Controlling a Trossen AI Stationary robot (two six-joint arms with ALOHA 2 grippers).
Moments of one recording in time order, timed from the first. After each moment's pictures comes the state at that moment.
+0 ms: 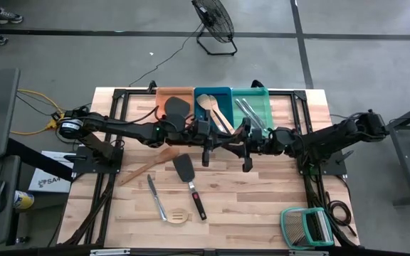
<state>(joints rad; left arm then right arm) -0.03 1.56 1.20 0.46 -0.02 -0.01 0.11 1.28 0.59 0.86 0.11 0.09</state>
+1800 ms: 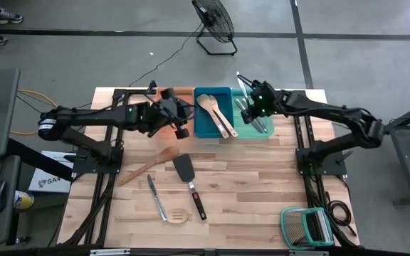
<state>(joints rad) 0.10 1.30 1.20 -0.43 -0.55 0.25 -0.54 1.32 0.94 -0.53 0.07 0.47</state>
